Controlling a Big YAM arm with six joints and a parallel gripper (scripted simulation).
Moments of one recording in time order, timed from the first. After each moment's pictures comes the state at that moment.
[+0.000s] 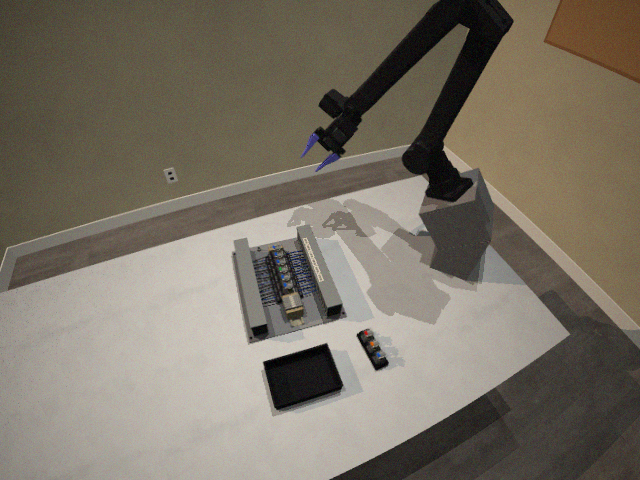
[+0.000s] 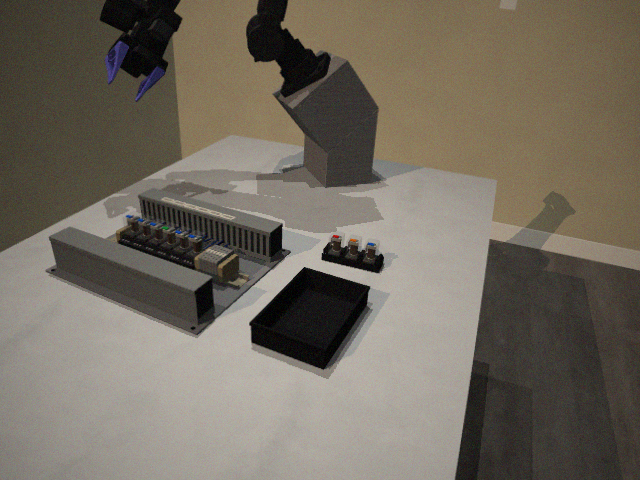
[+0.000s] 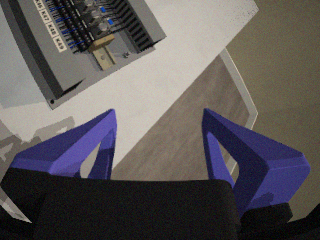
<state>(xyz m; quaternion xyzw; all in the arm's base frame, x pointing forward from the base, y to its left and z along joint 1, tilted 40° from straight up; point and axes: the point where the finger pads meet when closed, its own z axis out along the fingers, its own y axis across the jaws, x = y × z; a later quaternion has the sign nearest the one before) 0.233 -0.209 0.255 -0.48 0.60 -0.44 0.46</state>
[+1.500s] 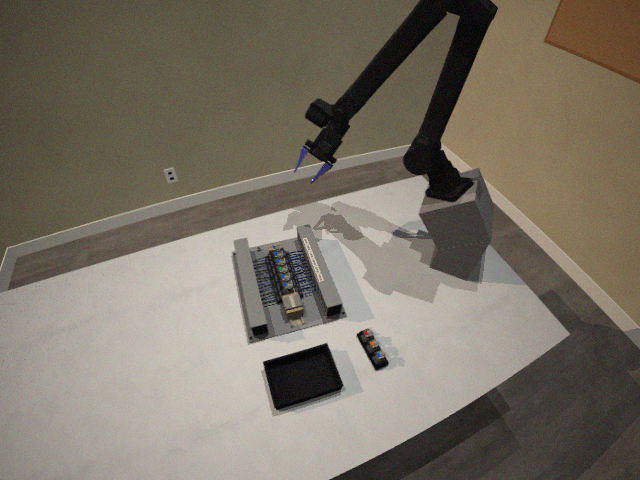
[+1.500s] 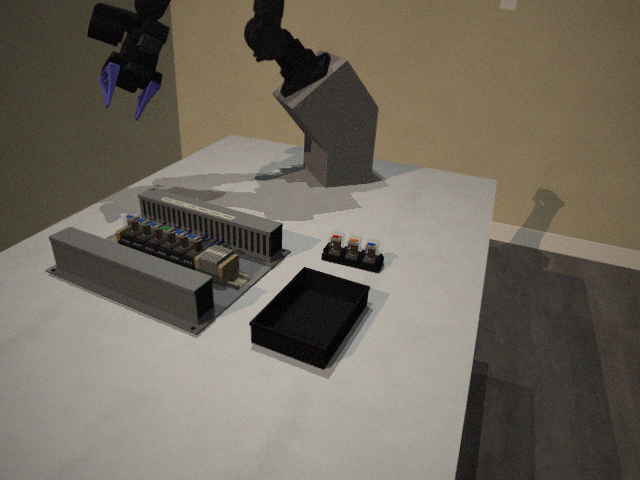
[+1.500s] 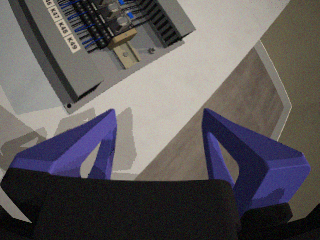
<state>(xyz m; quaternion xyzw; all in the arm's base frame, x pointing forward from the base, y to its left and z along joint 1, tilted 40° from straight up) 0.268 -0.218 0.234 -0.47 0.66 -0.39 0.43</state>
